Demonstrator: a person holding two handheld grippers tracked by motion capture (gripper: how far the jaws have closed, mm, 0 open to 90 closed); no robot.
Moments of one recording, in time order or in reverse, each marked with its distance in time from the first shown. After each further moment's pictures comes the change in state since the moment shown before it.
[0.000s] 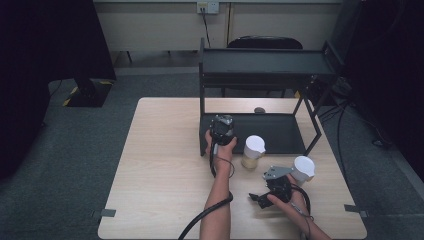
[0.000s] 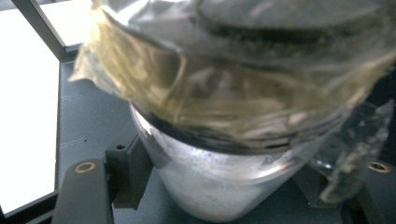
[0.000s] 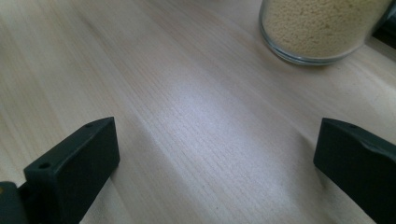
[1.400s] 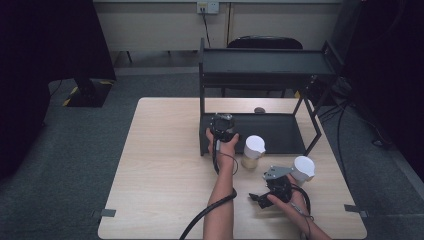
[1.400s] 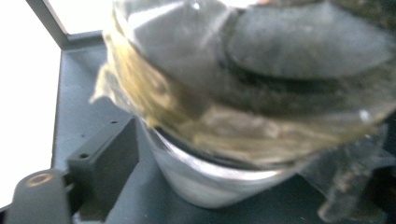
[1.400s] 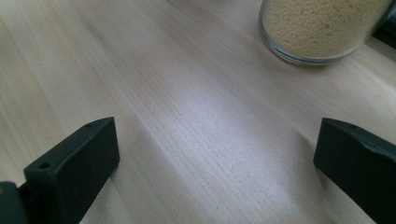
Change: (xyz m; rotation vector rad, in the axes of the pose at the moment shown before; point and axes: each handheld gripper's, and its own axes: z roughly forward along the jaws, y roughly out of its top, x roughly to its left) left arm -0.002 0.014 0.002 0.041 0.003 -0.089; right arm 0.000 0.000 0.000 0.002 0.000 -0.001
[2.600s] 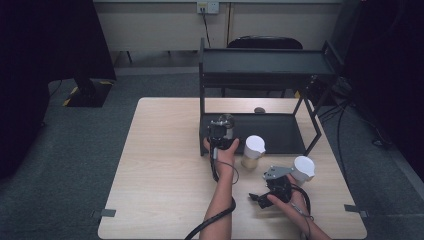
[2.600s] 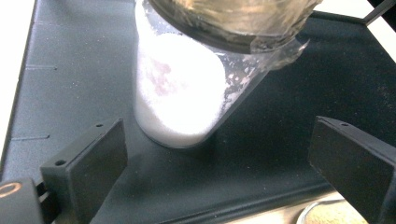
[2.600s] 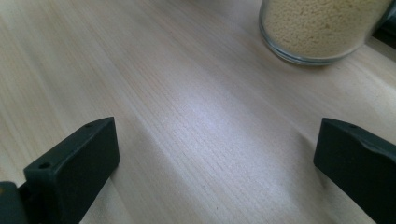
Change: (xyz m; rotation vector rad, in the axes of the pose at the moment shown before) left arm 0.013 -0.024 -0.024 -0.004 -0.099 -0.194; right arm 0.000 0.000 0.000 0.000 0.000 0.000
